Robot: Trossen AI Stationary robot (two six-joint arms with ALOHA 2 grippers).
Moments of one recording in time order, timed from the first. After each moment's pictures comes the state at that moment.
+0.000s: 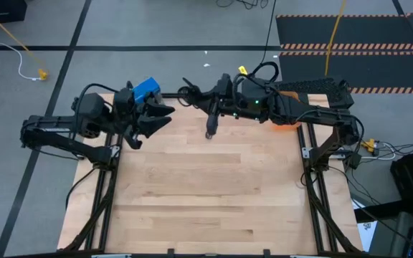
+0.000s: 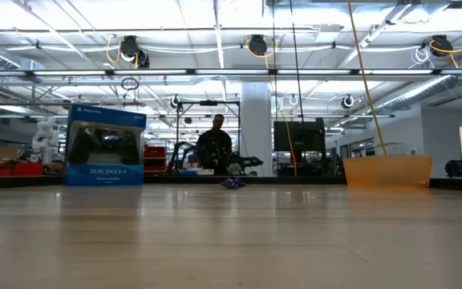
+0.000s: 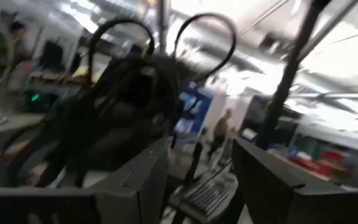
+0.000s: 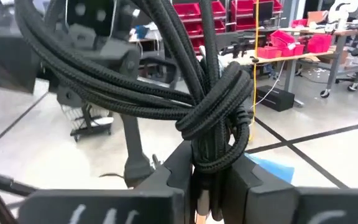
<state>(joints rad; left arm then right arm) -0.04 1.02 1.16 0.18 -0.01 -0.36 -0.05 1.63 1.84 -0.28 0.18 0.12</state>
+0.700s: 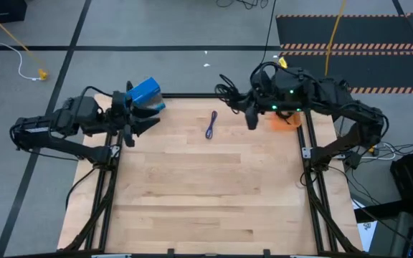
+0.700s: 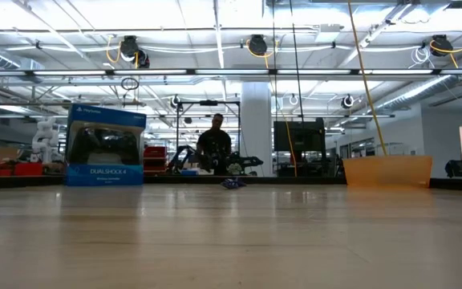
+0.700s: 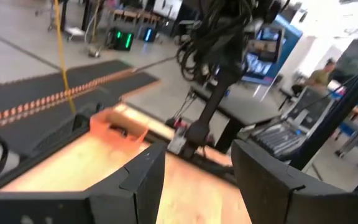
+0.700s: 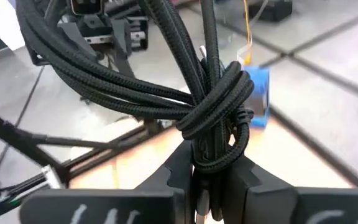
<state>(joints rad) -0.04 0.84 1.16 -0.39 -0.23 -0.40 -0.11 1.40 1.84 -0.83 0.09 0.41</state>
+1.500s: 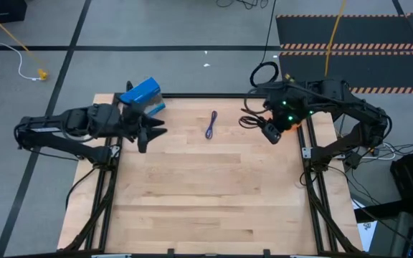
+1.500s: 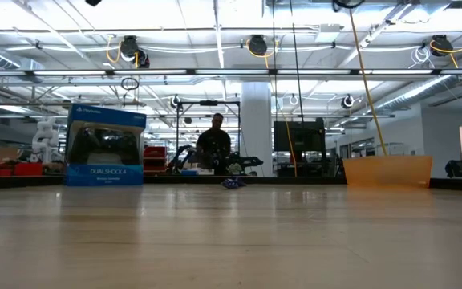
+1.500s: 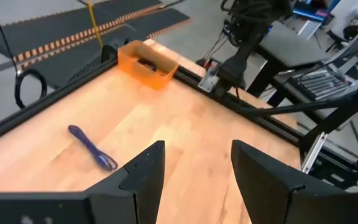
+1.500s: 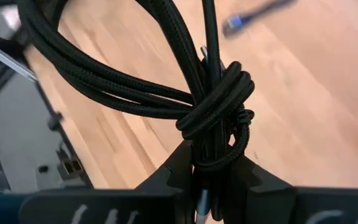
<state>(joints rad) -0.04 0.91 1.16 -0.63 -0.24 -0.49 -0.15 1.37 1.84 -1.53 -0.11 0.60</state>
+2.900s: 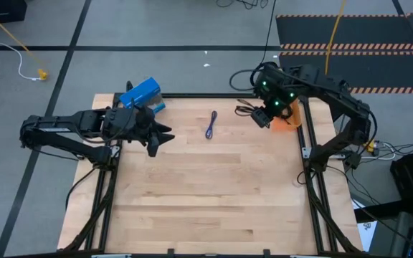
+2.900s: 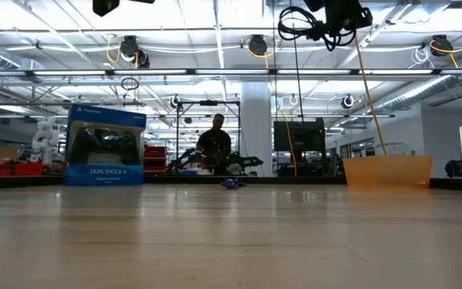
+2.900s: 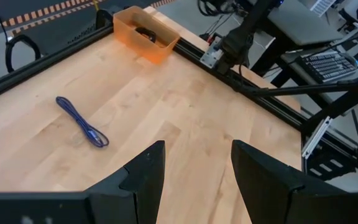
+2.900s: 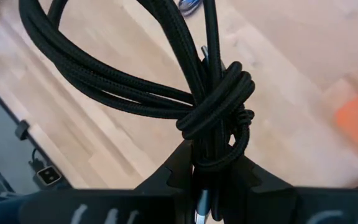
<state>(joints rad) -0.04 1.01 1.16 -0.64 -0.19 -0.56 -0.42 1.50 1.84 -1.59 -0.21 0.45</state>
